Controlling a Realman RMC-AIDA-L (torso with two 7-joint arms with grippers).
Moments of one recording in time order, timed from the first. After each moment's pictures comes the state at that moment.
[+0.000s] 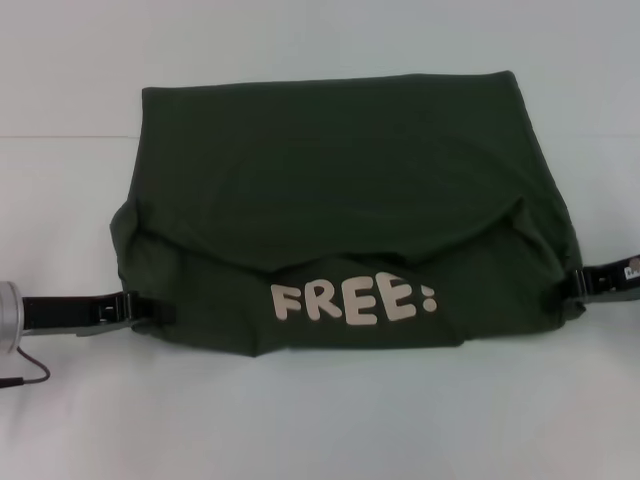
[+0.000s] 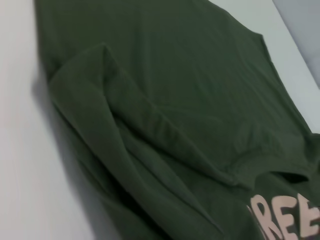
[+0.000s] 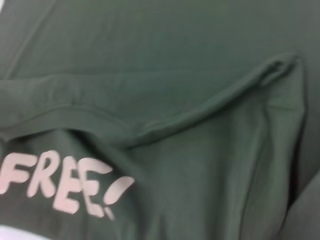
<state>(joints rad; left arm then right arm) -0.56 -1.96 0.73 0.51 2.15 1.27 -2.18 0.72 1.99 -0.70 -0.71 -2.60 -1.35 2.43</state>
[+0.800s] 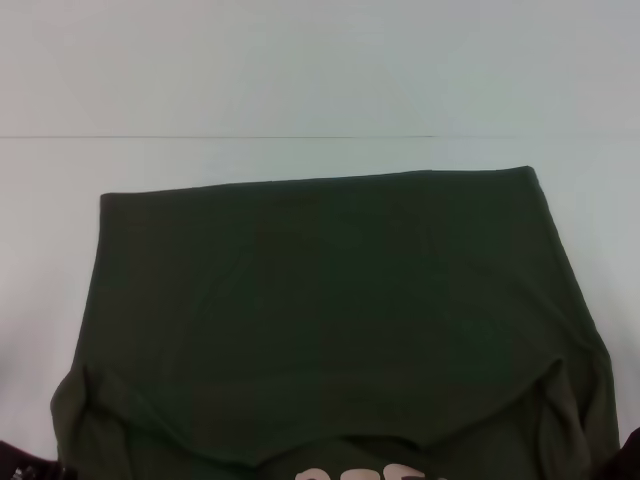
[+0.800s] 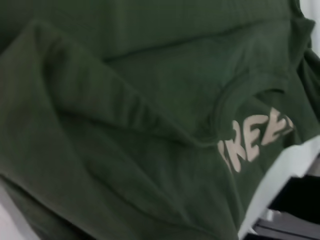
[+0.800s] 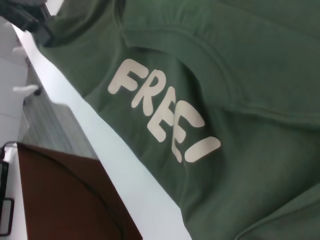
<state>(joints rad) -0.58 -1.90 0.72 0.57 2.54 1.90 -2.30 0.64 1.98 -0.77 -0.73 -2.61 -1.90 2.00</state>
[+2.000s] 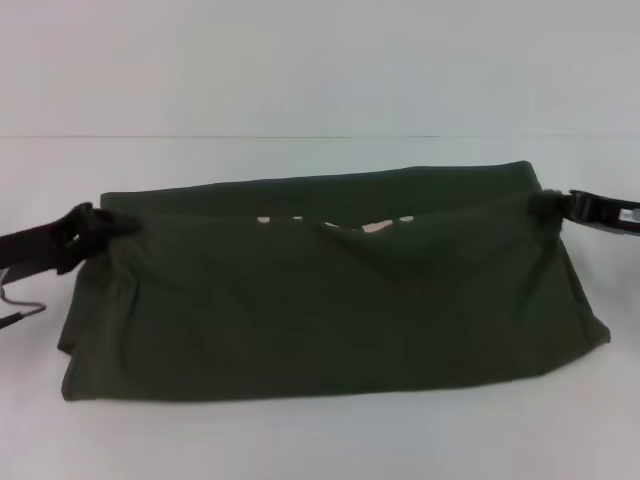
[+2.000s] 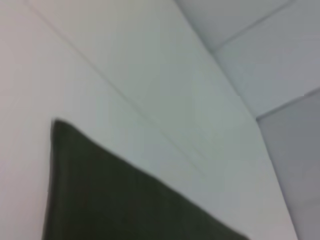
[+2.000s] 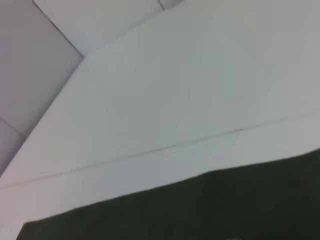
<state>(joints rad) -0.62 -2.00 0.20 0.46 2.27 1.25 -2.20 0.67 2.00 -0.44 -0.51 -2.20 -1.12 2.00</state>
